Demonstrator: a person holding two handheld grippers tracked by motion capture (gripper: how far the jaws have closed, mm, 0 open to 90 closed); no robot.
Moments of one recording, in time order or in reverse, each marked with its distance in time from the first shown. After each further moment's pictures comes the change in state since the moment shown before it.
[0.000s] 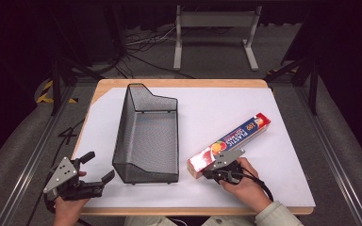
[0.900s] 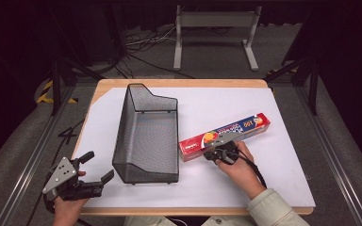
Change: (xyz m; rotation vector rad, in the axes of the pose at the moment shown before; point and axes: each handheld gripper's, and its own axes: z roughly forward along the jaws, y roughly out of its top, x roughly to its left) left arm 0.001 0.000 -0.001 -0.005 0.004 0.001; right arm -0.043 0.019 0.009 0.005 -0.123 0.148
